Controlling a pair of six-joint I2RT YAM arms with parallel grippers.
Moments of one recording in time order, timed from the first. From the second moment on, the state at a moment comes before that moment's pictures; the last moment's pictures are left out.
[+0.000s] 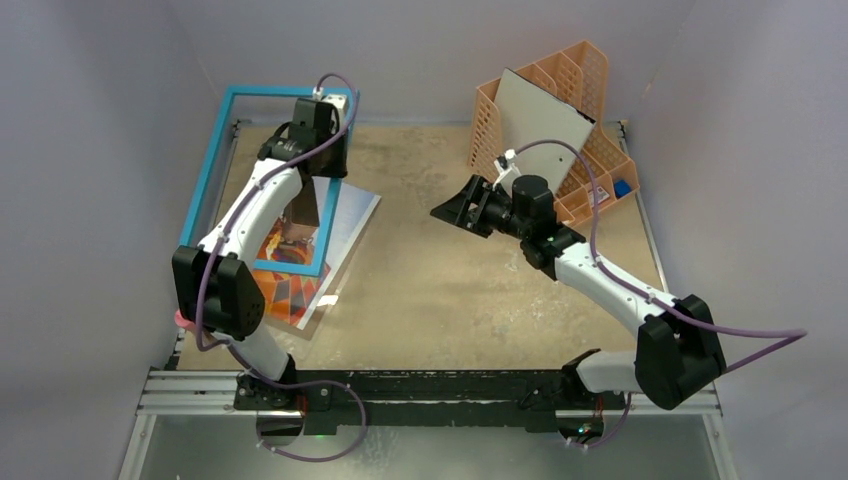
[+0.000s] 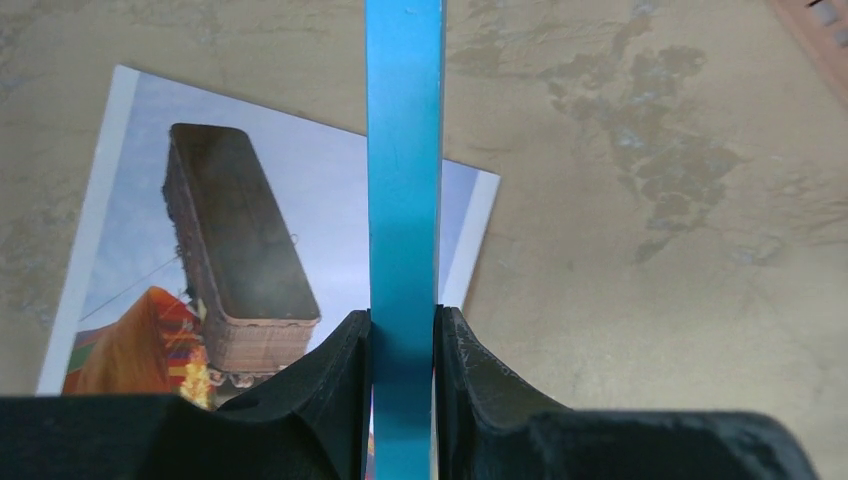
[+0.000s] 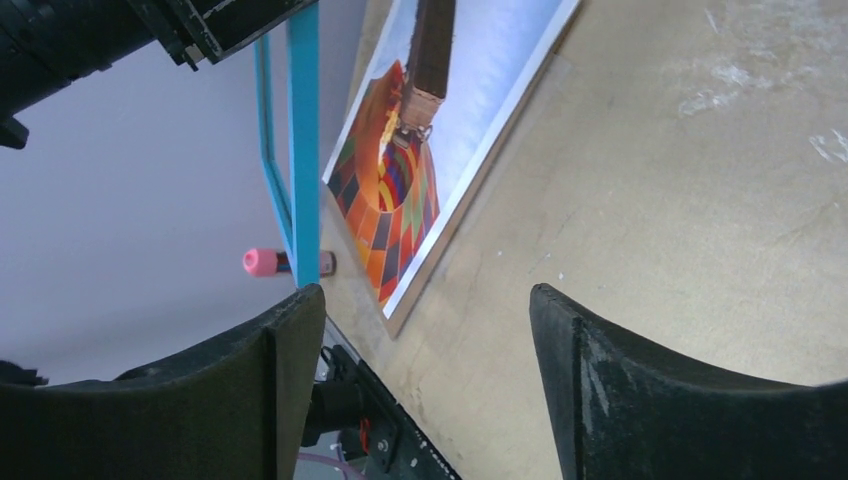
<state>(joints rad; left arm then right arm) -0.26 1.68 1.57 -0.66 -0.12 -0.10 0.49 1.32 0.86 0.10 -0.38 0.89</state>
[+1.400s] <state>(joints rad) -0.26 1.44 1.41 0.16 0.70 -1.21 0.58 1.50 1.02 0.89 -0.69 1.28</state>
